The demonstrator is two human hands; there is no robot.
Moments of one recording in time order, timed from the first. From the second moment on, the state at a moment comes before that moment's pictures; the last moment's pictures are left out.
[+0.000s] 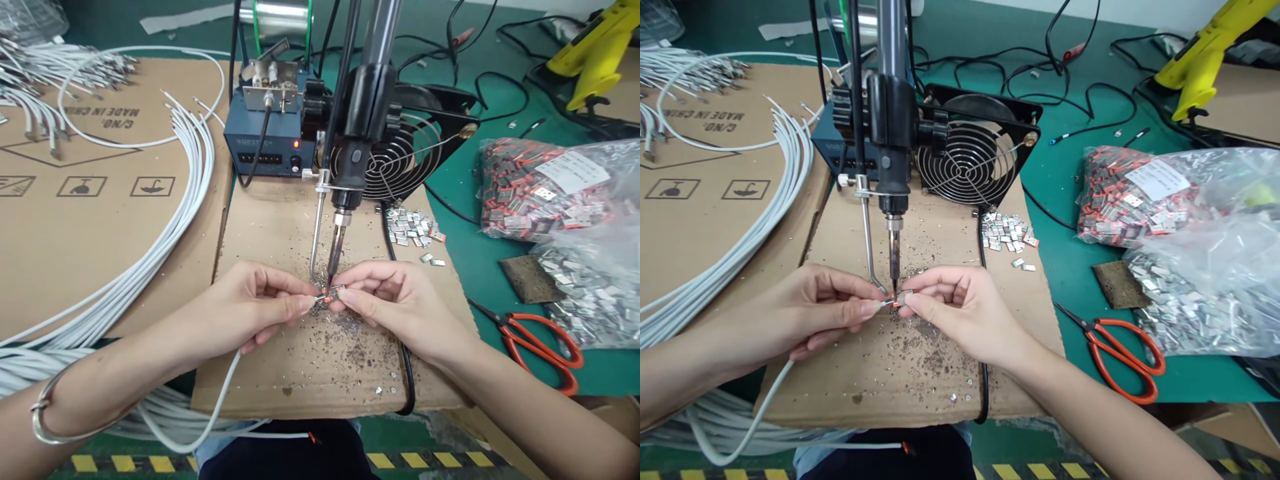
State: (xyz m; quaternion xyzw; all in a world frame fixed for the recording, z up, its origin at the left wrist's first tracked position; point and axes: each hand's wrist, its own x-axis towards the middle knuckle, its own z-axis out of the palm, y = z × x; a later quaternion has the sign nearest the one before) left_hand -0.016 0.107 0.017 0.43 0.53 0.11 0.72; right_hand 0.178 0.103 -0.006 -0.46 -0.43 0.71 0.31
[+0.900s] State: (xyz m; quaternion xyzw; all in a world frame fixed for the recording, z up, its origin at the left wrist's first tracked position) left_hand -0.012 0.105 0.020 0.45 0.55 0.11 0.69; right_hand 0.178 0.103 -0.005 -0.47 -0.45 0.70 0.30
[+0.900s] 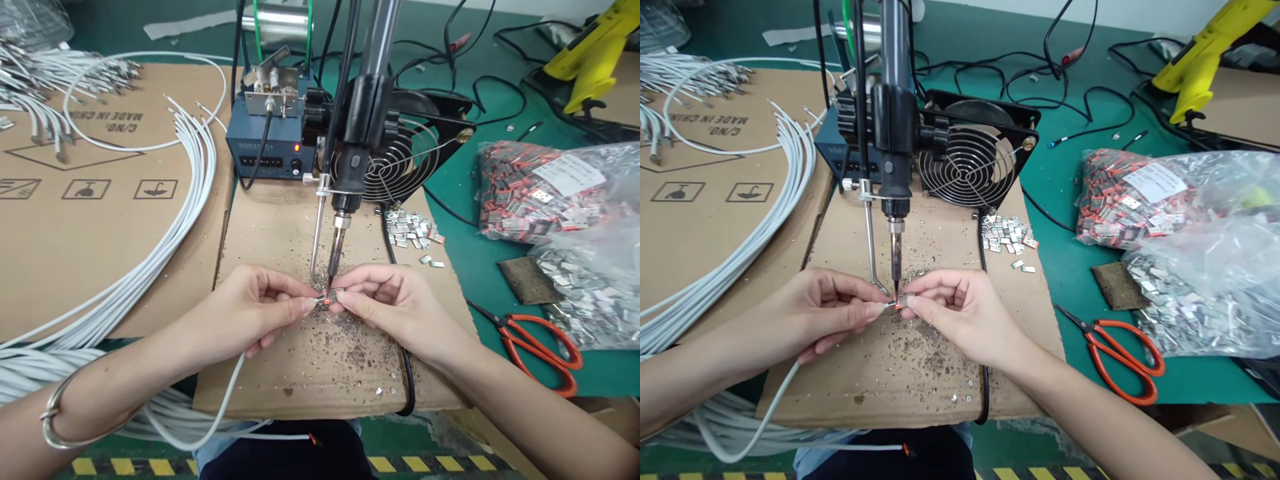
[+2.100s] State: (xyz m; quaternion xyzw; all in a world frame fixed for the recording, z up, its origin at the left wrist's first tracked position) left_hand -0.012 0.106 0.015 0.43 0.56 0.10 0.70; right_hand 0.175 0.103 -0.007 -0.46 -0.42 0.71 0.33
